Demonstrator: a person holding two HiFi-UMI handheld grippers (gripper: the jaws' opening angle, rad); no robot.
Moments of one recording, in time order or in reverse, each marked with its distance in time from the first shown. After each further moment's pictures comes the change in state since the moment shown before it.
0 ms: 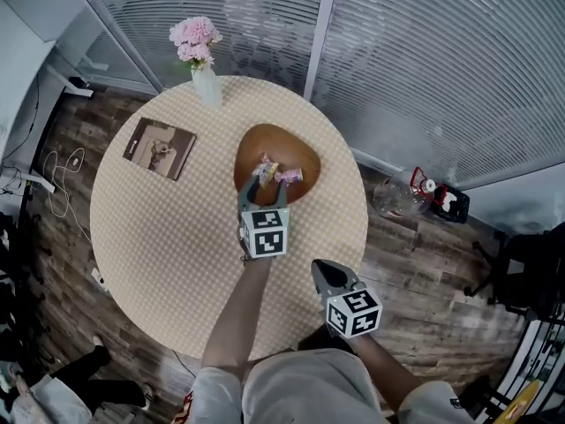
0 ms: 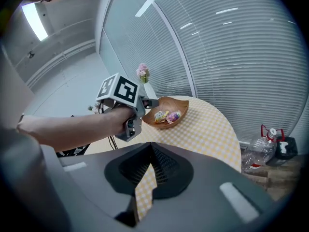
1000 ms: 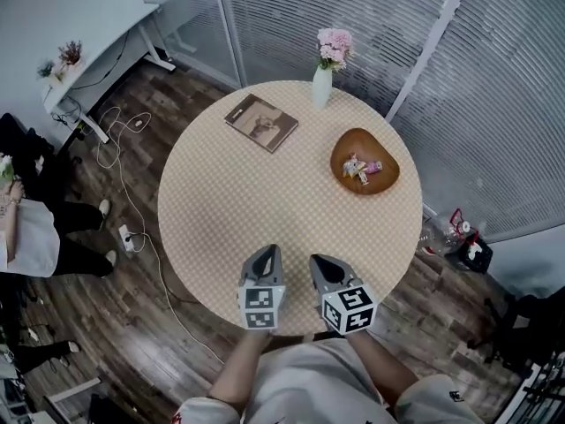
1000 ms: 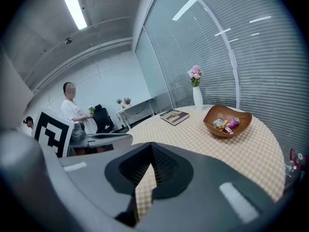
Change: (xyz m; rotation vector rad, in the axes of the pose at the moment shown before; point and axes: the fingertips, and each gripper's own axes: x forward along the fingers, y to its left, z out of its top) left arm -0.312 0.111 -0.130 -0.193 -0.123 0.141; right arm 0.021 0.228 -0.029 -0.263 -0.053 0.216
